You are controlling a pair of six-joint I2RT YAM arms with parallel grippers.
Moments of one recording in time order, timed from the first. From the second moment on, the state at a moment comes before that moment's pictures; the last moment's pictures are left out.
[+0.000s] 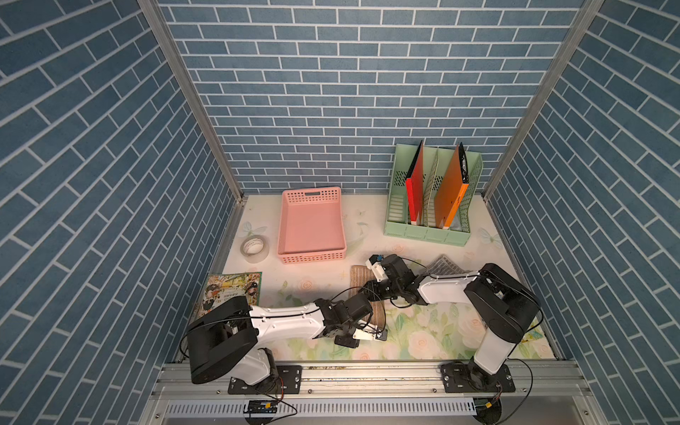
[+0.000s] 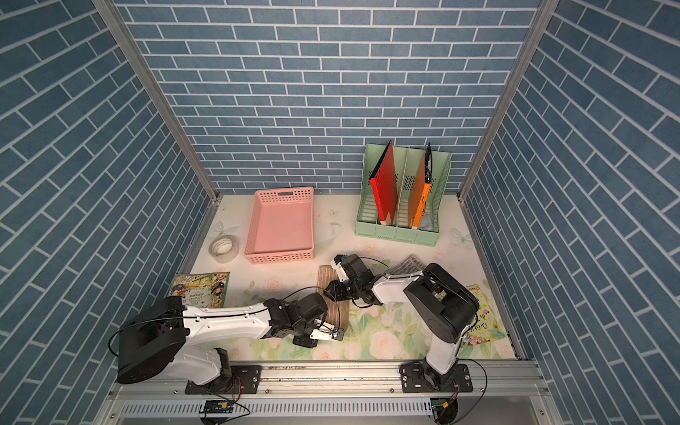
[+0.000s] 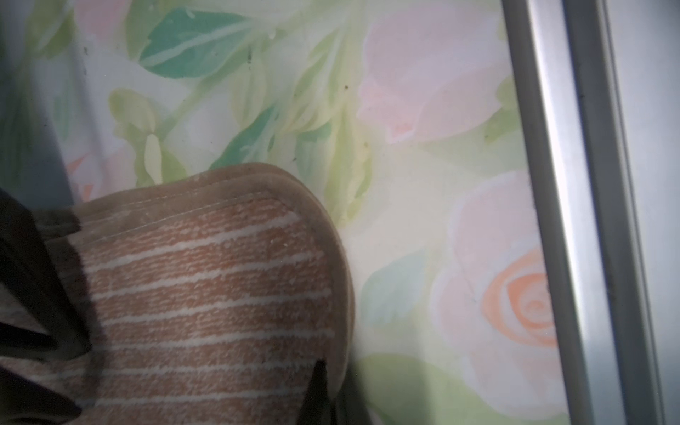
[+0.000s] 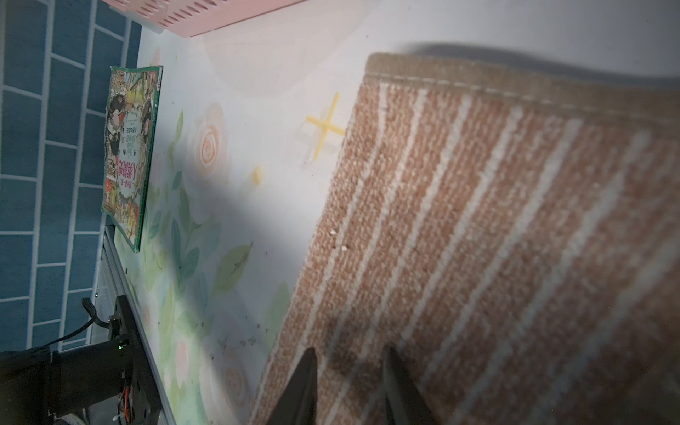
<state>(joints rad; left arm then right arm) -1.11 1.45 0.66 -0.38 0.05 0.71 0.82 1.76 0.76 0.17 -0.40 0.60</state>
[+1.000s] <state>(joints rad) -1.09 1.34 0.91 -0.82 0.26 0.70 0.81 1.62 0.63 0.16 -0.39 0.55</state>
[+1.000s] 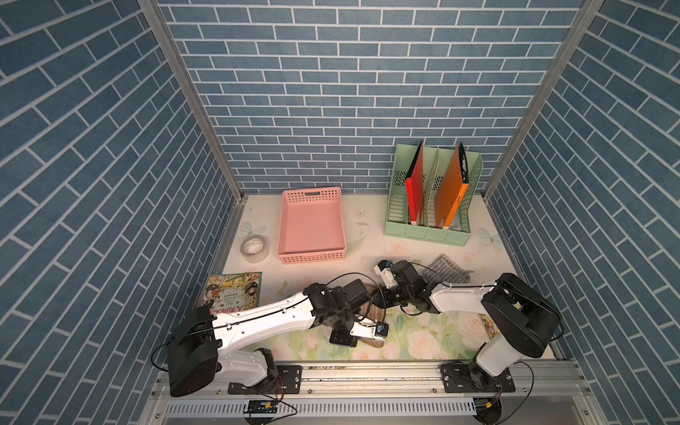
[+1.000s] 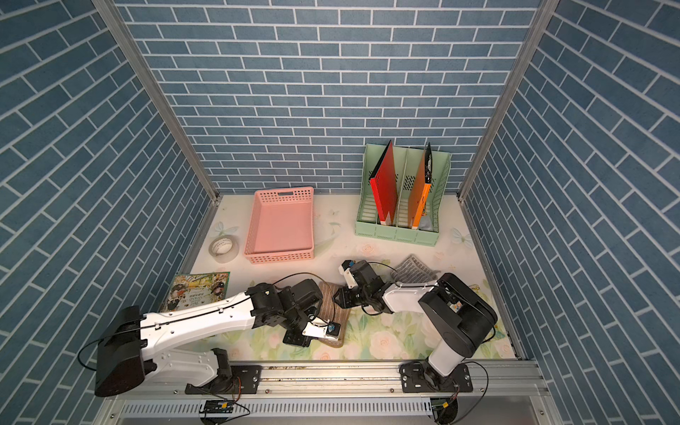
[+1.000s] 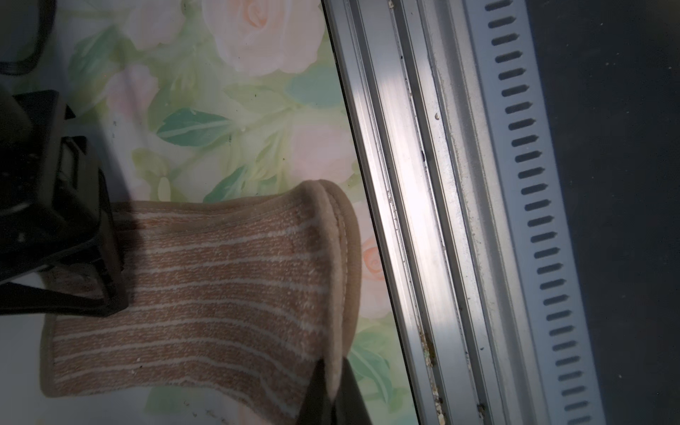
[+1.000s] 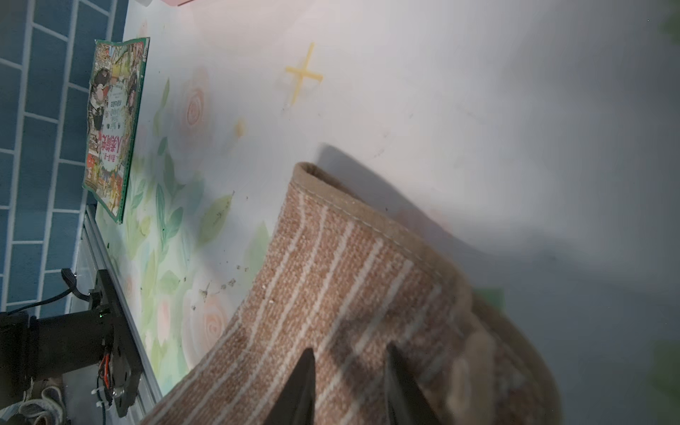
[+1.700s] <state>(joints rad) -0.94 1.58 1.13 -0.88 0.27 0.82 0.69 1.53 0.56 0.12 -0.43 0.54</state>
